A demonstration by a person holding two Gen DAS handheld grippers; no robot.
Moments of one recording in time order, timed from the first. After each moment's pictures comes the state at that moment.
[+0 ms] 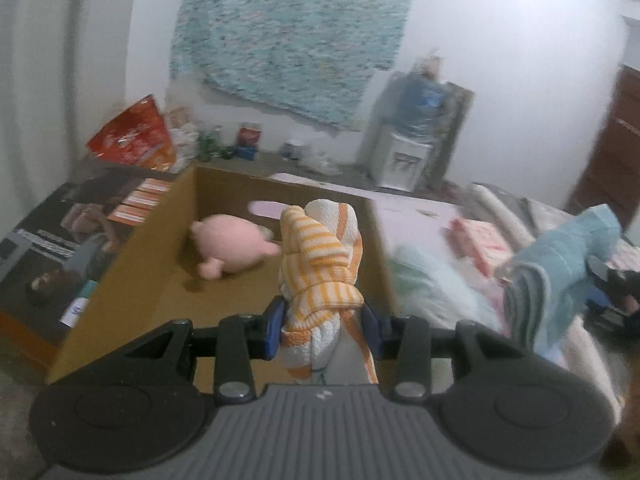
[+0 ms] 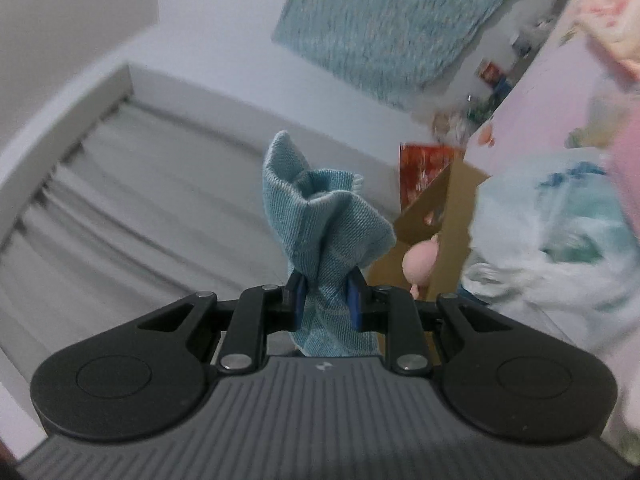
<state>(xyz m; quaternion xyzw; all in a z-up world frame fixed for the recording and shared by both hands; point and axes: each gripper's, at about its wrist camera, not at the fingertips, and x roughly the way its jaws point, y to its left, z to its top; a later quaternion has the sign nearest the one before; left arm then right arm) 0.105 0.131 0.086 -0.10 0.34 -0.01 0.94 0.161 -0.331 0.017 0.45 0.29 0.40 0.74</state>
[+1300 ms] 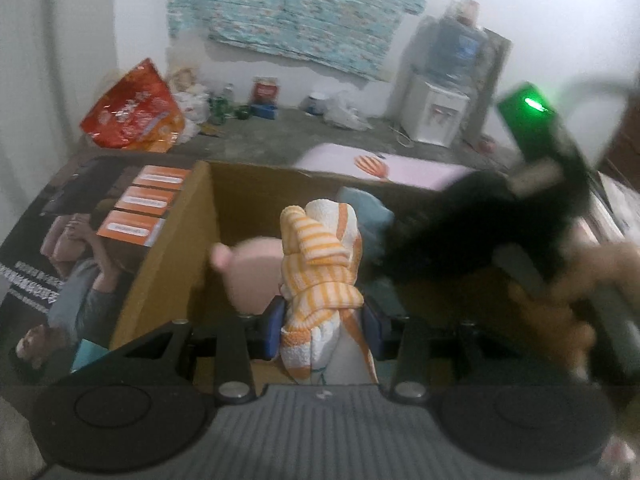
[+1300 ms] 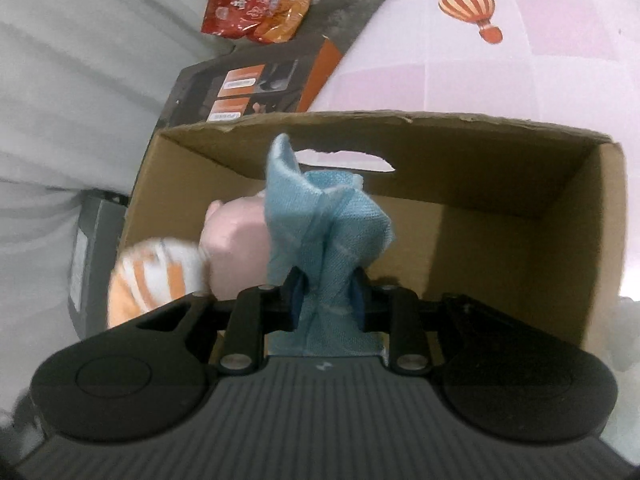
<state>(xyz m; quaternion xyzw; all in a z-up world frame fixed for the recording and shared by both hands) 0.258 0.198 0.027 -0.06 0.42 -0.02 0.91 0.407 -0.026 -0.022 0.14 0.61 0.24 0.74</state>
